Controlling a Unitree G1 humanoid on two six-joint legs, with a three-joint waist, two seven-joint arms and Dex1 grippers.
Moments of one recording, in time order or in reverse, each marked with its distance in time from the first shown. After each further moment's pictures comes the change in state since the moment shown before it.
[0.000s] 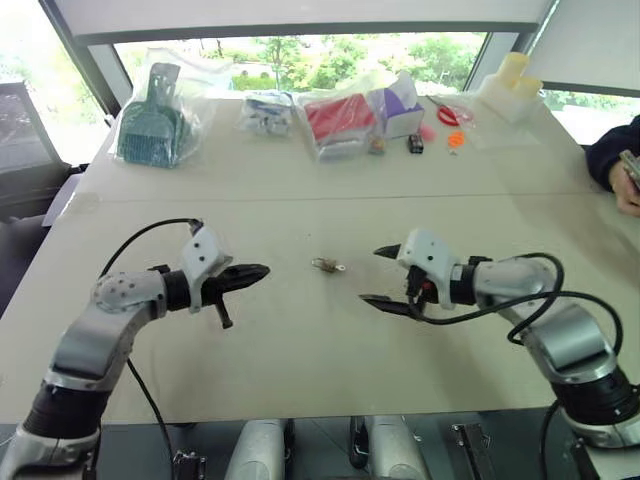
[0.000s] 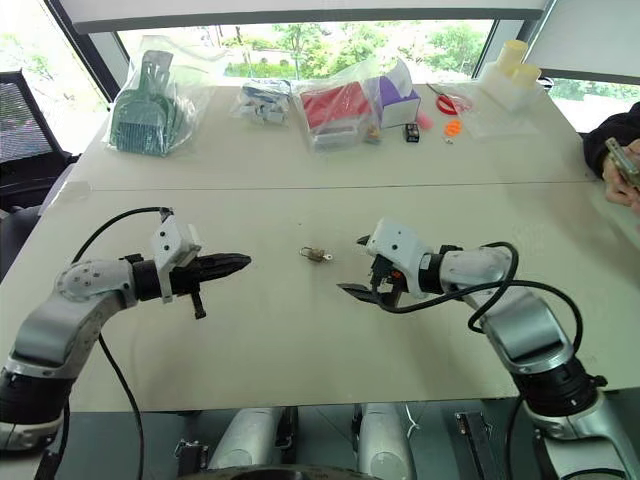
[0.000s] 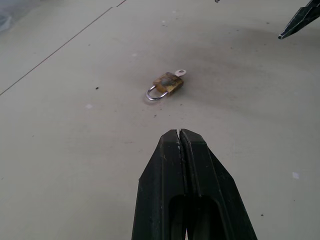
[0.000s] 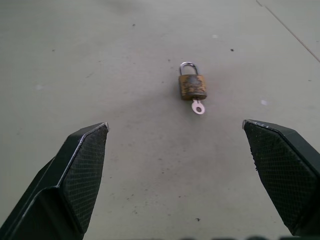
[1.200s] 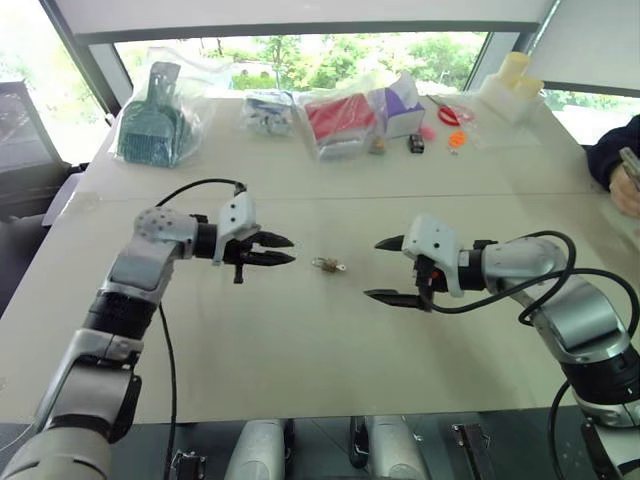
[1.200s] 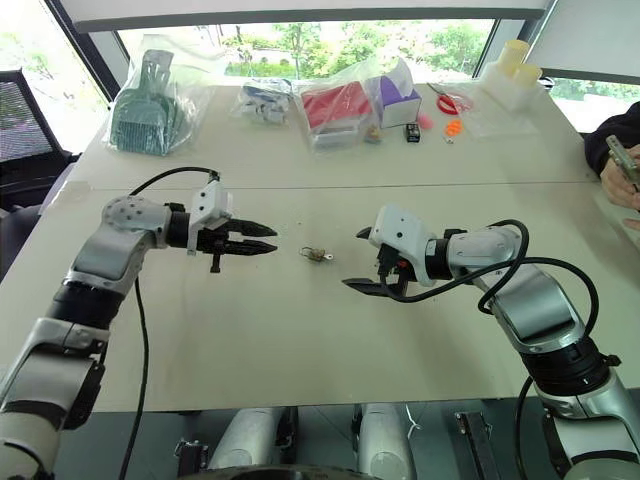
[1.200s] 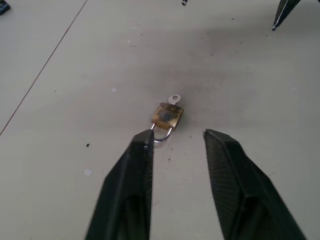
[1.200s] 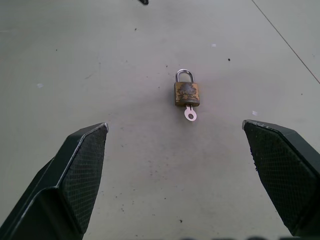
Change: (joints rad) left arm -0.470 -0.143 -0.217 0.622 0.170 -0.339 -0.321; right arm -0.074 -0.030 0.012 0.051 0.004 -0.029 0.031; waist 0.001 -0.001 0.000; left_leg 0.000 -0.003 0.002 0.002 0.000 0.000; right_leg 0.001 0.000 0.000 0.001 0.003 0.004
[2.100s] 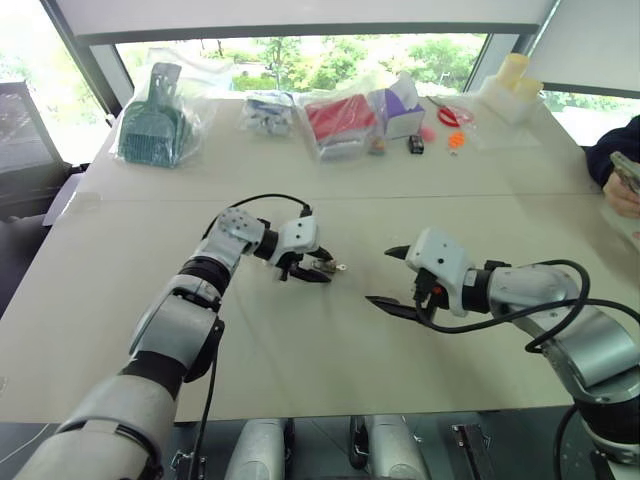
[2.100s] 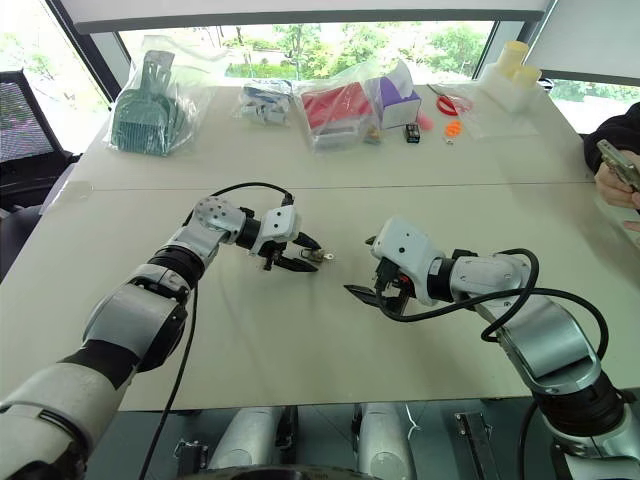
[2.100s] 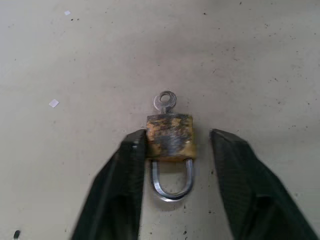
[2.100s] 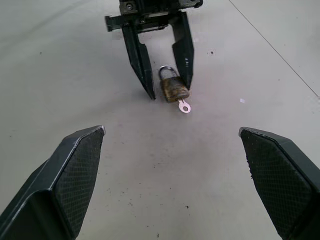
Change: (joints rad) left arm -0.325 -0.319 -0.071 0.830 0.303 -0.514 0.013; right arm 0.140 0.003 -0.067 -0.222 0.041 0.160 -0.198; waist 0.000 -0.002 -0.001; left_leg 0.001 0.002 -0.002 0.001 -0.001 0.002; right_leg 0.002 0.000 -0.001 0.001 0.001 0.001
